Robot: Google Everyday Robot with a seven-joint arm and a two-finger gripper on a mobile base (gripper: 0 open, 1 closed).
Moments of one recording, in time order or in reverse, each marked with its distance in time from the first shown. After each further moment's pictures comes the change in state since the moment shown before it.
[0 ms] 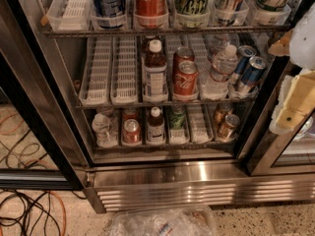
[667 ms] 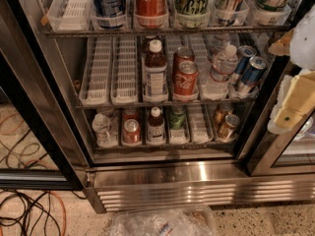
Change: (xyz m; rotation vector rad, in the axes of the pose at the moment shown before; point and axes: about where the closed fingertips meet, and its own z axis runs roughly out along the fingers) arm -0.003 0.000 -0.001 0.013 -0.021 0.008
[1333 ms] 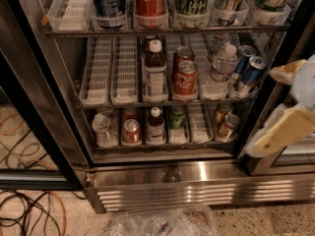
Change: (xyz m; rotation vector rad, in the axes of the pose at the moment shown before) arm -0.008 0.036 0.022 0.042 -0.259 0.184
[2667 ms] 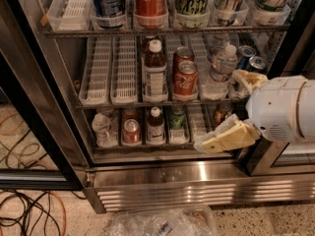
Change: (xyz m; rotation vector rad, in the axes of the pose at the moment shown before) arm -0.054 0.018 0.048 0.126 -0.387 0.026
